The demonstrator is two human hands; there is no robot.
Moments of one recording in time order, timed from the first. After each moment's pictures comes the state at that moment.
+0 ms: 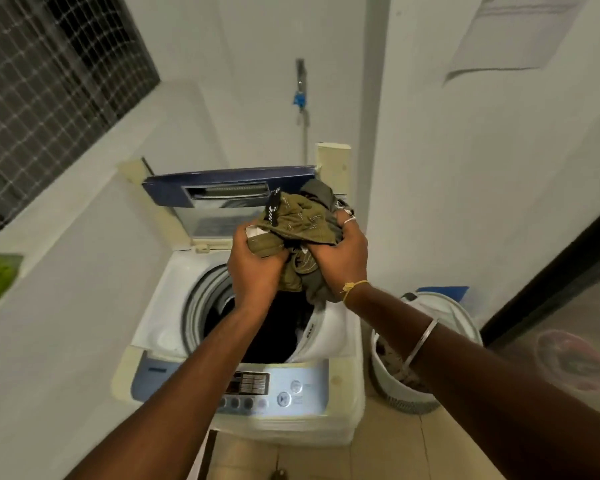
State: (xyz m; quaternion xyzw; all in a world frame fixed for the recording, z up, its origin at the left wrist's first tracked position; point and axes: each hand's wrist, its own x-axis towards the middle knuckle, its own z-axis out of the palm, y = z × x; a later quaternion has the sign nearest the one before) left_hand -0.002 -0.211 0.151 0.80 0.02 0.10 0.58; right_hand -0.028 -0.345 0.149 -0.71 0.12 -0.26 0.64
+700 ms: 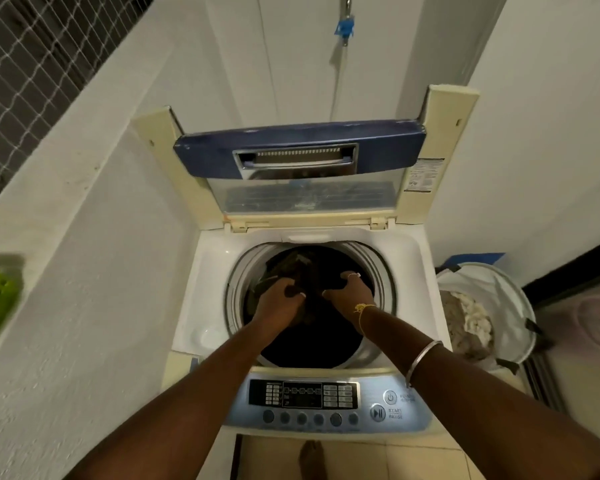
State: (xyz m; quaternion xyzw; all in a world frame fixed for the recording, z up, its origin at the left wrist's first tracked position) left_hand 0.103 -0.062 -0.028 0.88 0.02 -0.28 0.39; right_hand 0.056 -0.228 -0.019 -0.75 0.35 0.15 0.54
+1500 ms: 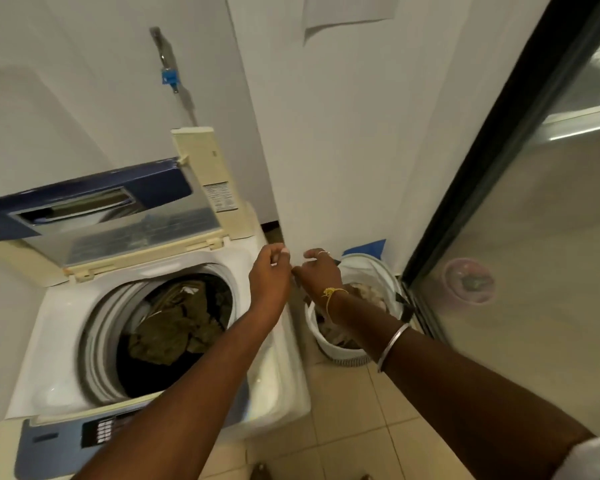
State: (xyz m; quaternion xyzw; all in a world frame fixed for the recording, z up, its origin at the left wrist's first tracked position) left_hand -0.031 -0.378 0.041 0.82 -0.06 -0.14 0.55; right_hand -0.074 -0.469 0.042 -0.72 0.37 -0.02 0.58
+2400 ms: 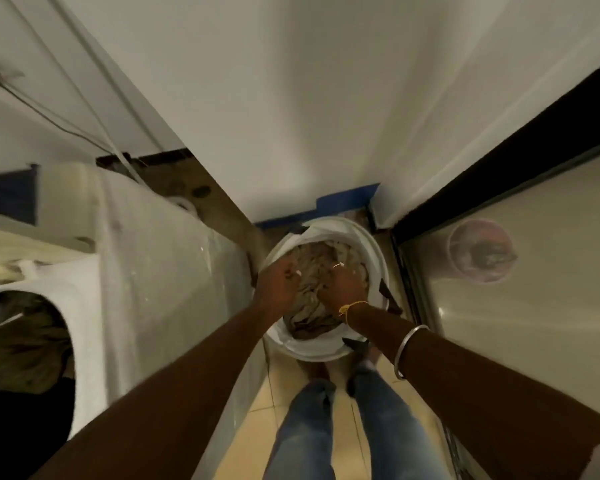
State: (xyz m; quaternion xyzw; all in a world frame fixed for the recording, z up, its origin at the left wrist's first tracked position) left_hand 0.048 -0.564 -0.241 0.86 -0.10 -0.38 0.32; right_hand -0.029 -0.688 -0.244 -0.81 0.37 0.25 0.39
